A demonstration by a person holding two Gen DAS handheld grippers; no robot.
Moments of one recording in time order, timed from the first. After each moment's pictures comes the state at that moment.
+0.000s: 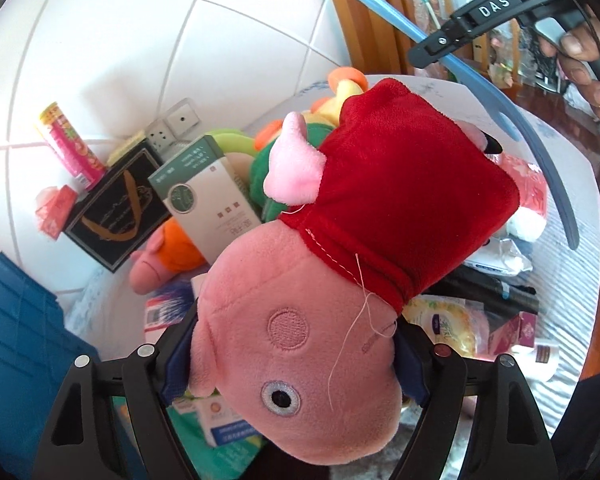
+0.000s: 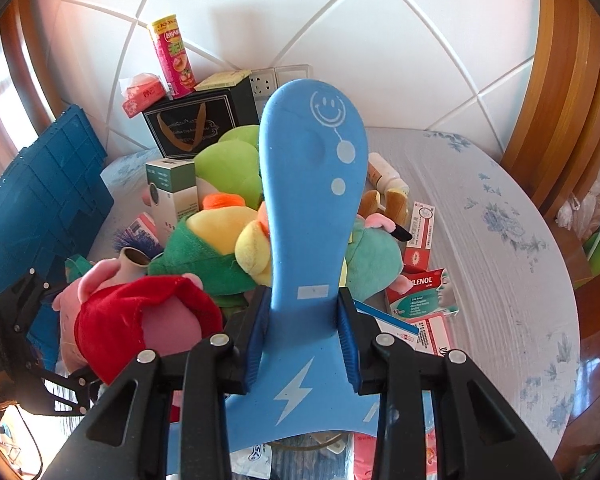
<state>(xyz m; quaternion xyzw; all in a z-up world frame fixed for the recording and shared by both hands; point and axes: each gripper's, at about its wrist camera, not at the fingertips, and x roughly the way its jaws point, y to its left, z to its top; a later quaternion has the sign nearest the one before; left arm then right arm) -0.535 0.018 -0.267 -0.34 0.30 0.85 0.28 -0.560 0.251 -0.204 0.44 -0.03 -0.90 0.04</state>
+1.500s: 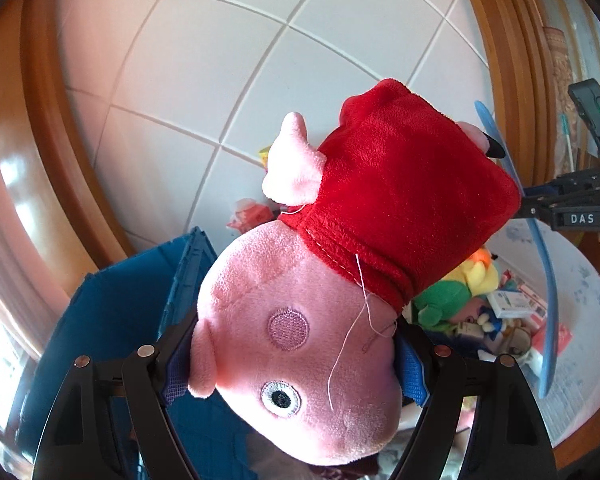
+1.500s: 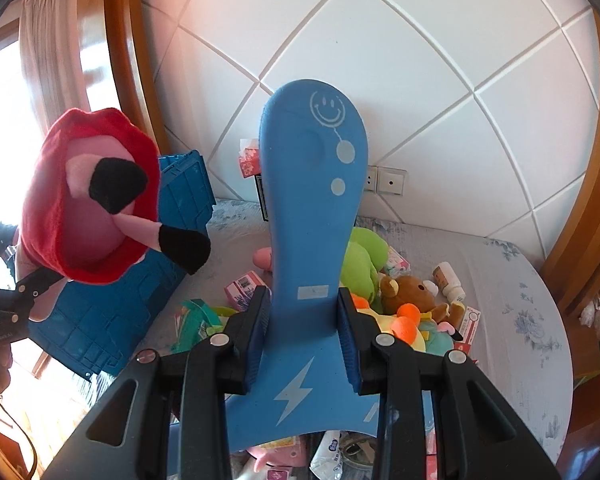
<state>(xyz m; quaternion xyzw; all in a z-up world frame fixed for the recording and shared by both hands) -0.466 -0.118 -0.035 -0.25 0.15 0.95 0.06 -0.521 0.152 -0.068 0.33 0.02 -0.93 0.16</state>
